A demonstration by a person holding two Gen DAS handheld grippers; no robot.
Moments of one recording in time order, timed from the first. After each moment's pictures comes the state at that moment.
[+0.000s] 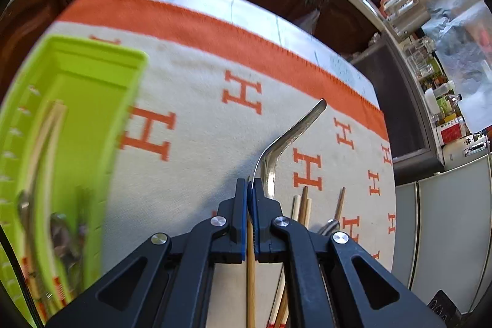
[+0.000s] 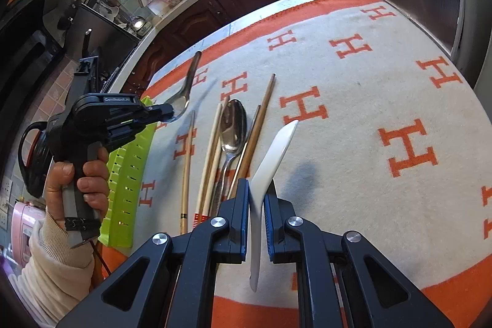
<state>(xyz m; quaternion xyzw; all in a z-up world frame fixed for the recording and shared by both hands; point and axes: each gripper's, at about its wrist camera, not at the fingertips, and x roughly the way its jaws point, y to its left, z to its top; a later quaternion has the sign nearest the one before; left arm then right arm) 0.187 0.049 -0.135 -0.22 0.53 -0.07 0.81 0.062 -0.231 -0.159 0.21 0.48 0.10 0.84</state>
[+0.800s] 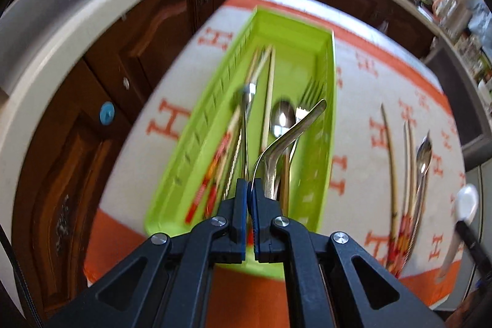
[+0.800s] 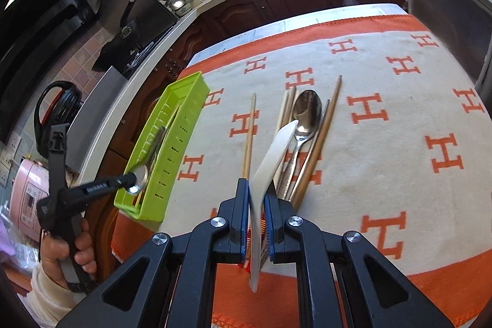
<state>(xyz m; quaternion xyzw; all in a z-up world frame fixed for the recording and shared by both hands) 0.023 0.157 -0.126 -0.13 0.53 0.09 0.83 0.028 -0.158 -0.115 0.15 0.48 0.16 0.85</state>
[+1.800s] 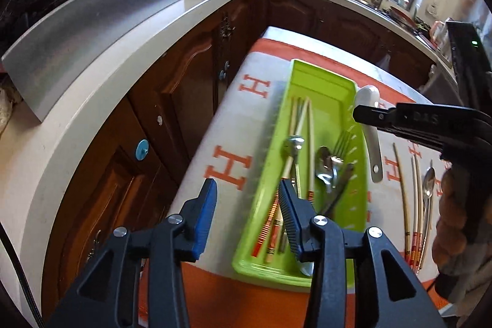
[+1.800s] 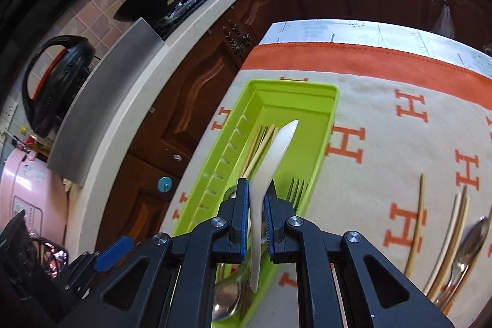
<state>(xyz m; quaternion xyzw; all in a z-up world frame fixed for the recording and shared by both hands) 0.010 0.222 -0.093 -0.13 0.46 0.11 0.87 0.199 0.092 -0.115 0.06 0.53 0.25 0.81</state>
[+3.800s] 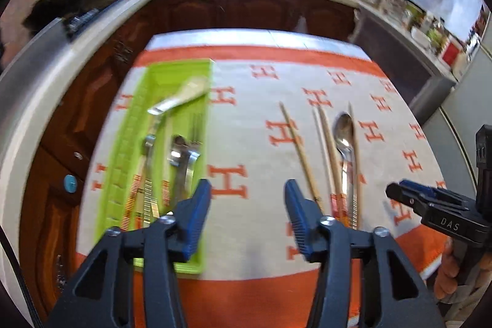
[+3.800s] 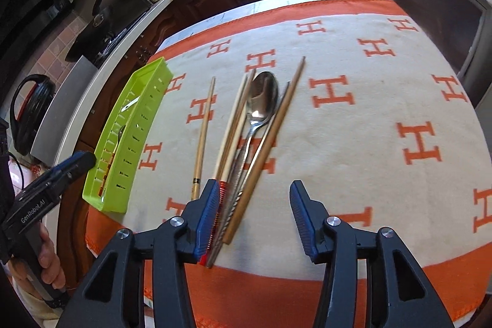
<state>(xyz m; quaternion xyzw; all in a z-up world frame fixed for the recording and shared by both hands) 0.017 0.050 -0.072 -0.02 0.48 -0.05 0.88 0.037 -0.191 -0.134 0.13 0.52 0.11 0.84</state>
